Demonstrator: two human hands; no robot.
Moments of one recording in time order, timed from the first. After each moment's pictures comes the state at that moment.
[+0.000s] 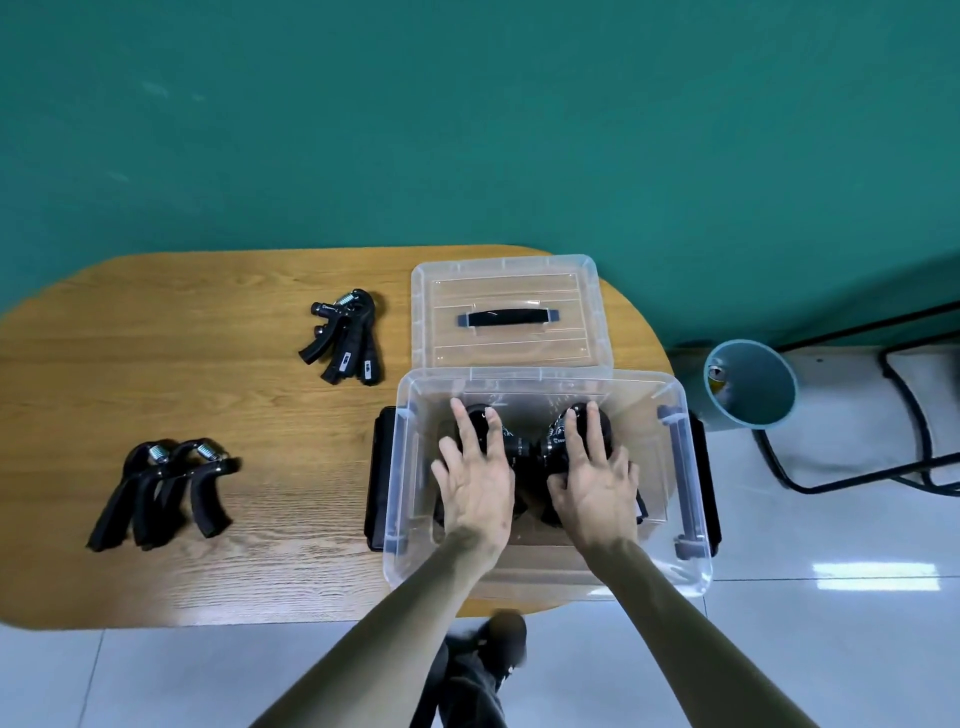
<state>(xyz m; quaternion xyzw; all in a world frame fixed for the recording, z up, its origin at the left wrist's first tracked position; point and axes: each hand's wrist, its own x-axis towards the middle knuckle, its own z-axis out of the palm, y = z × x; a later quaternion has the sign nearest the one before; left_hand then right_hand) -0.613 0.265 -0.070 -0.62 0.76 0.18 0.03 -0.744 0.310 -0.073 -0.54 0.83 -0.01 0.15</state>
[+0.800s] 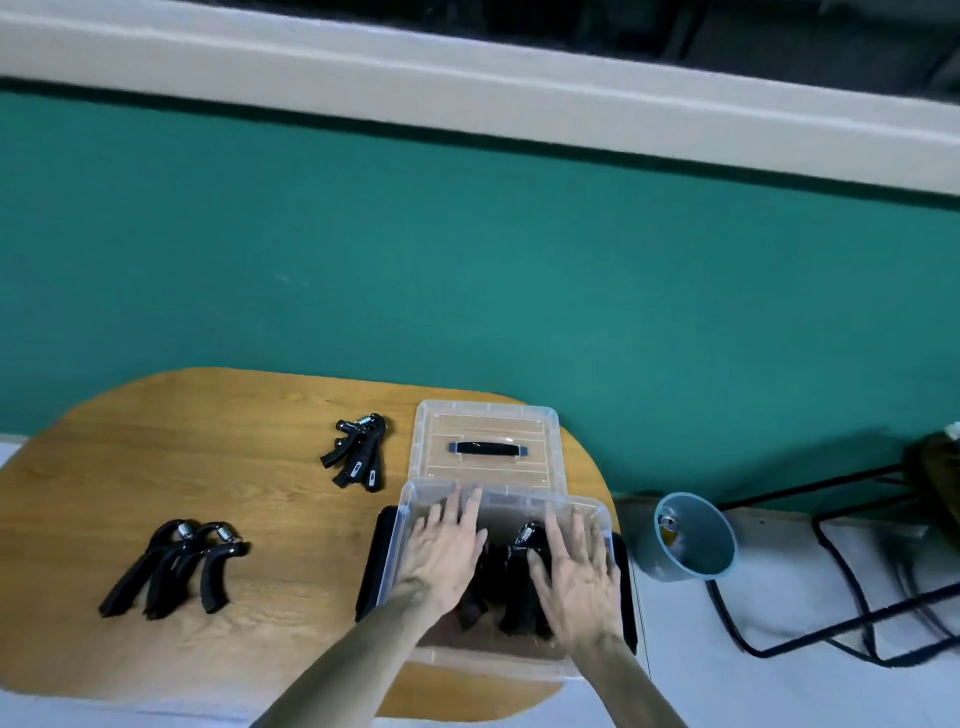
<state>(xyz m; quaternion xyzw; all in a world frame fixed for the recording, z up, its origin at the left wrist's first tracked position) -0.590 0.252 0.058 -0.52 0.83 0.18 0.05 -0.759 0.333 0.047 -0.57 0.81 0.00 0.13</state>
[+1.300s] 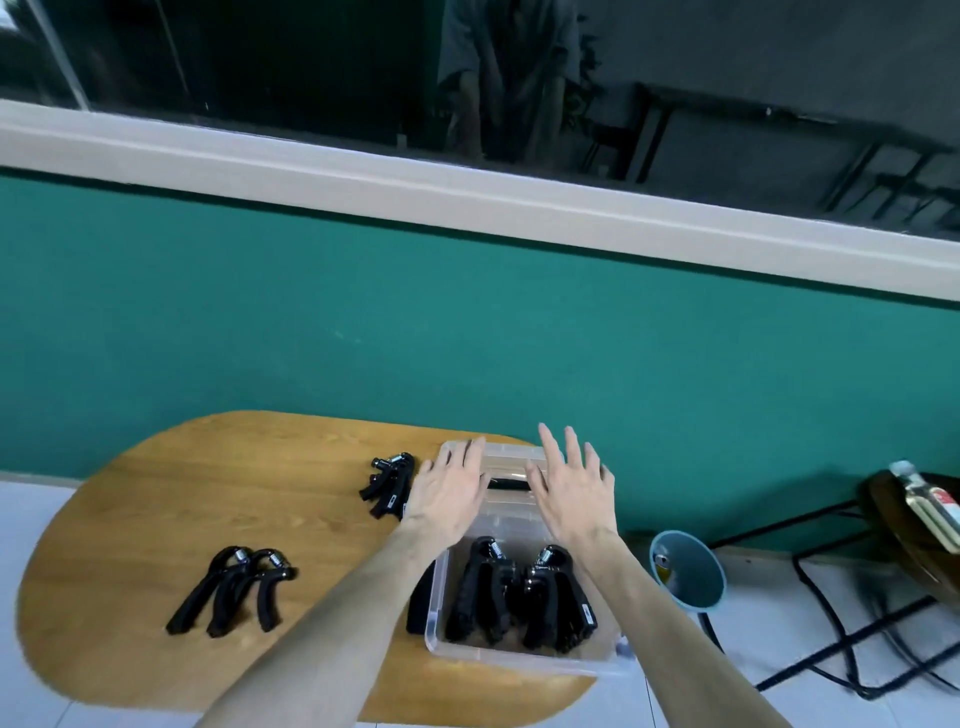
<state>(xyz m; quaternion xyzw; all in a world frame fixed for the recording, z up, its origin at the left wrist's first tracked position) -0.525 0.217 0.200 -0.51 0.85 0.11 -0.05 -0.696 0.268 0.214 -0.60 0.80 -0.02 0.01</state>
